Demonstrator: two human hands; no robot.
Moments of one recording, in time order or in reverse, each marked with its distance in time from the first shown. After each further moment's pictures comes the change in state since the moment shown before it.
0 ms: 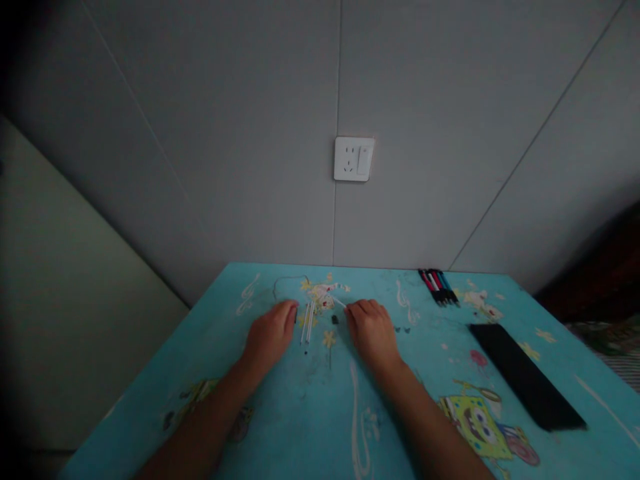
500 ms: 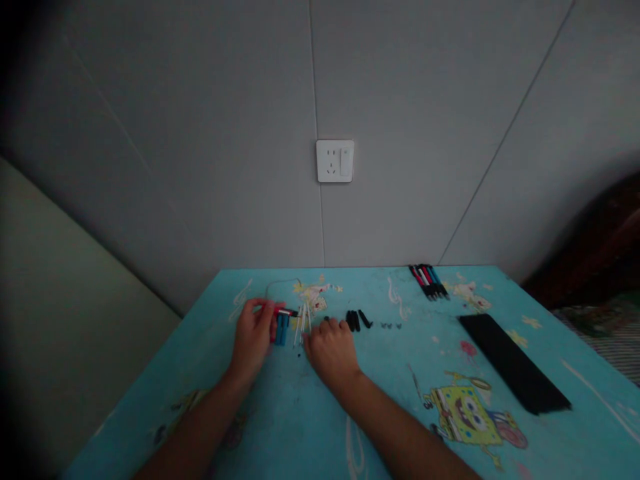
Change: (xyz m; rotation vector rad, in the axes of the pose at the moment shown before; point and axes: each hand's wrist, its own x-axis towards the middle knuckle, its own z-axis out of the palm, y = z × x) left_hand 0.005 0.002 0.003 -1.061 0.253 -0.445; right_hand -0.008 -0.068 0.017 -0.060 -0.153 -0.022
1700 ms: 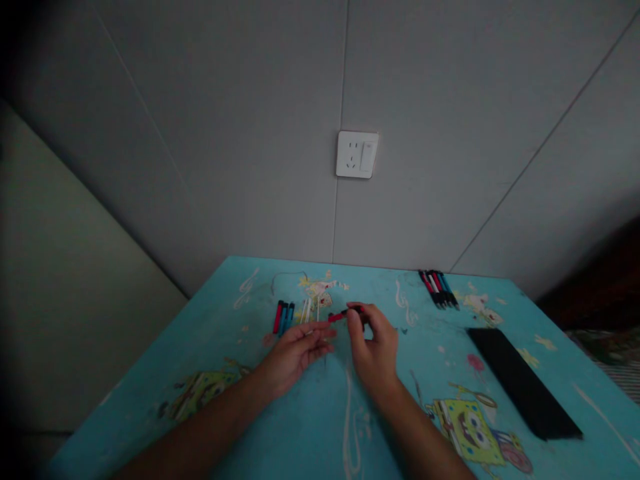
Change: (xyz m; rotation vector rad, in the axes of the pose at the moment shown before) left_hand -0.054 -0.008 0.043 -0.654 -0.513 -0.536; right_hand -0.017 0.046 -0.035 0.882 0.496 0.235
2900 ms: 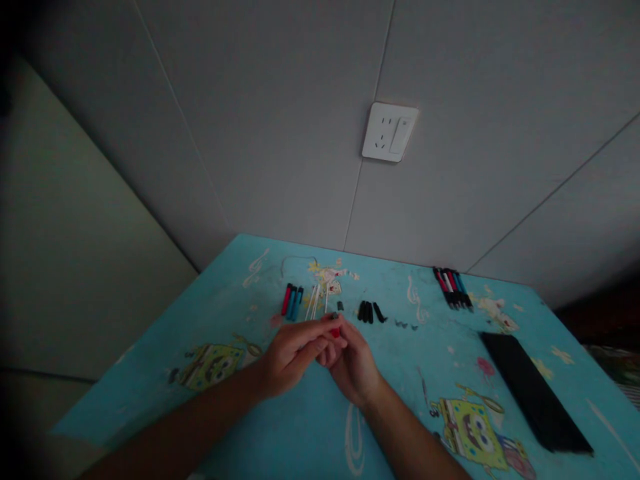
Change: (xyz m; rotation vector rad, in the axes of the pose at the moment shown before) left_hand -0.041 0.033 0.024 0.780 -0.268 0.563; right_hand -0.032 -0.003 0.037 0.897 -0.494 0.733
